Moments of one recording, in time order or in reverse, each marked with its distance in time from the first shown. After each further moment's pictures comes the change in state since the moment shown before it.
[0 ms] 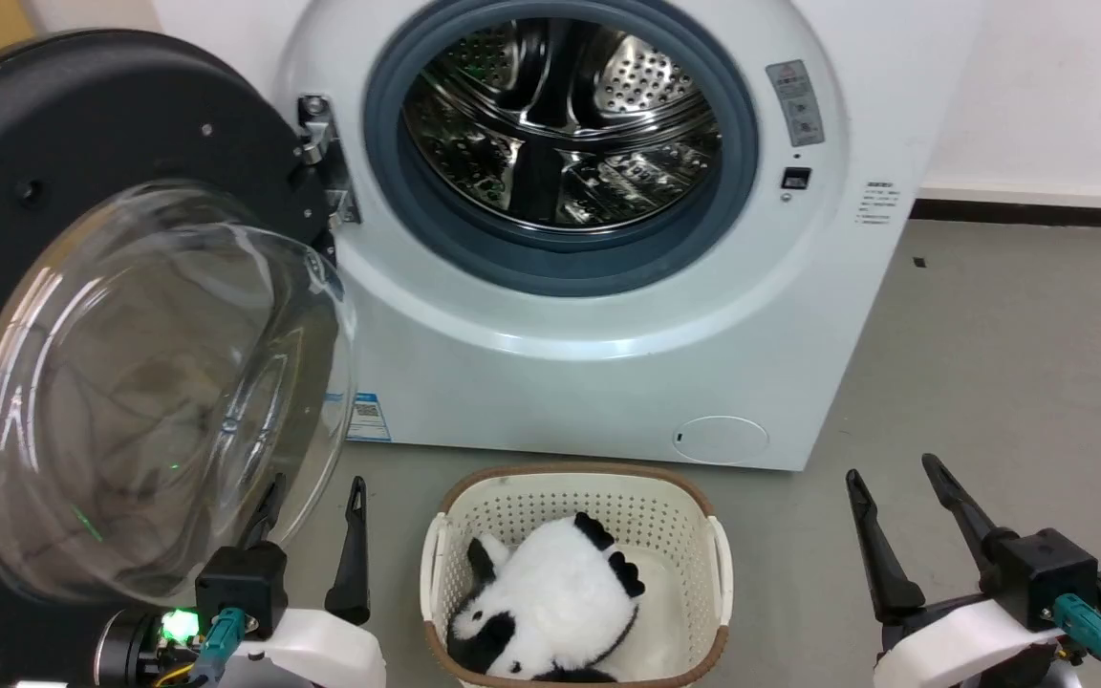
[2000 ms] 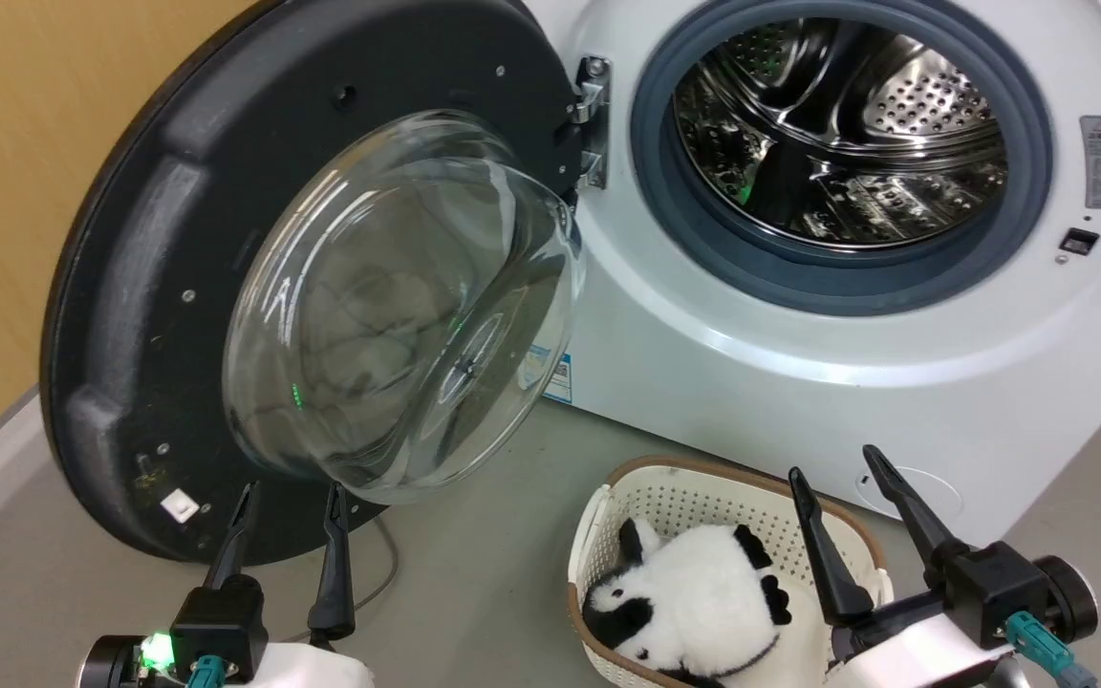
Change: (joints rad) left arm 0.046 0.026 -0.017 -0.025 -0.028 0.062 -0.130; right arm -0.023 0.000 0.097 0.045 0.000 0.000 -0.128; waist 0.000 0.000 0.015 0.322
